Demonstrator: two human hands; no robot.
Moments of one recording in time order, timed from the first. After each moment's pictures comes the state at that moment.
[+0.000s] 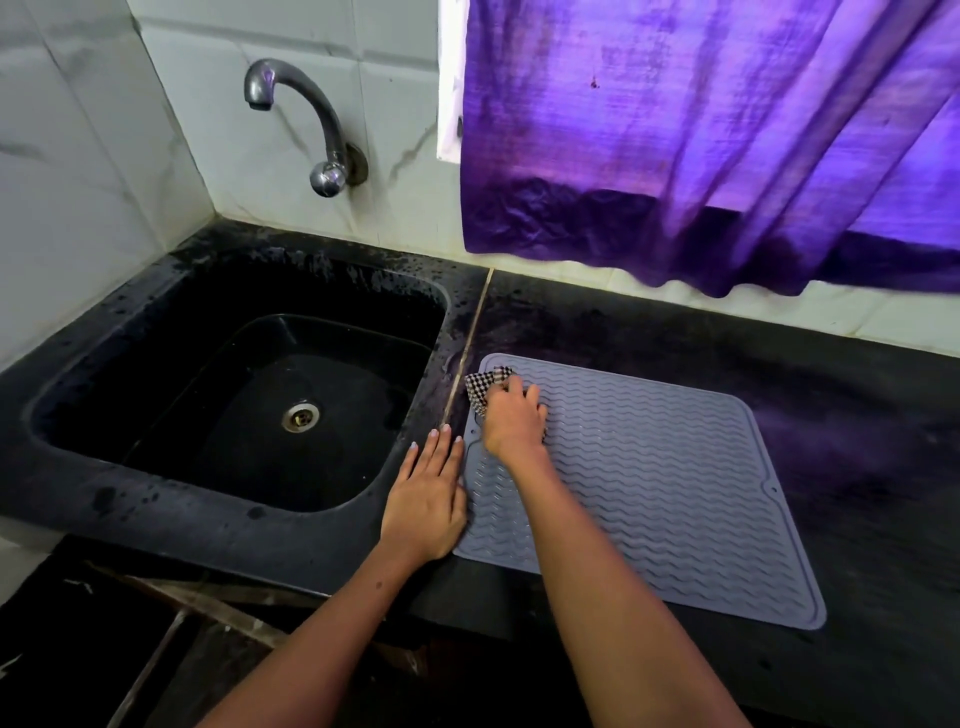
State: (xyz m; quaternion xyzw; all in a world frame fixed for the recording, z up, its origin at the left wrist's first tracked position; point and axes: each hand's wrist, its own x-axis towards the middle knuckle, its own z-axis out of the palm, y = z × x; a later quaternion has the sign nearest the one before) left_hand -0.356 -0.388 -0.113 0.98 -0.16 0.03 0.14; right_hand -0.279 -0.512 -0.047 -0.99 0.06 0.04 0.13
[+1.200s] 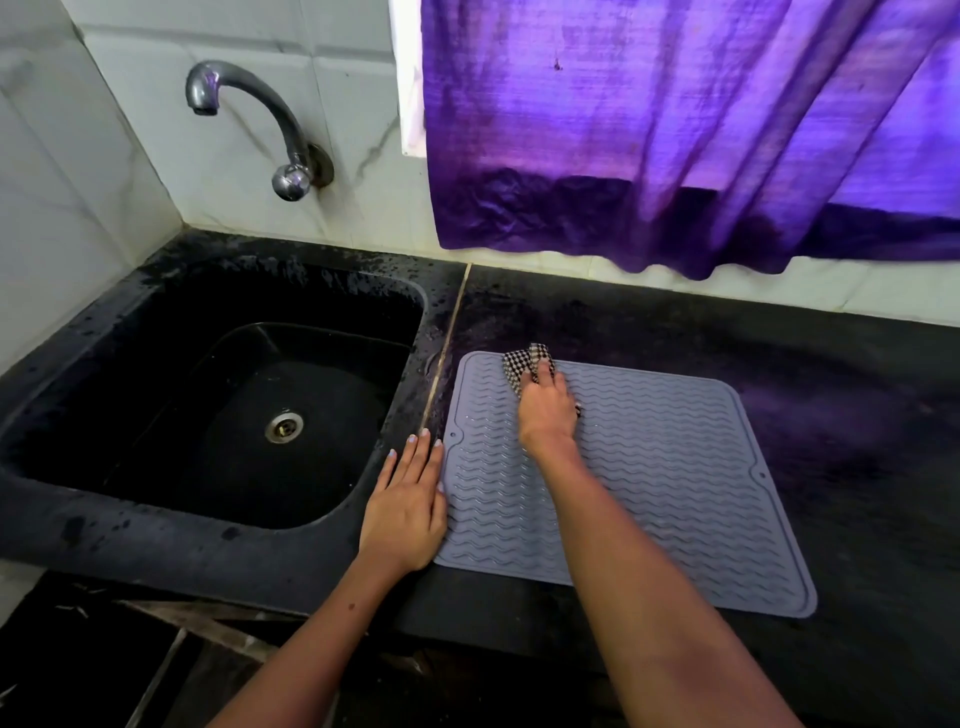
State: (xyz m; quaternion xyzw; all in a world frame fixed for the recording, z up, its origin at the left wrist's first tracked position) left_hand -0.358 -0.389 -0.109 0.98 -0.15 0.02 0.13; right_hand -0.253 -0.578 -0.071 -0.99 0.10 0.02 0.08
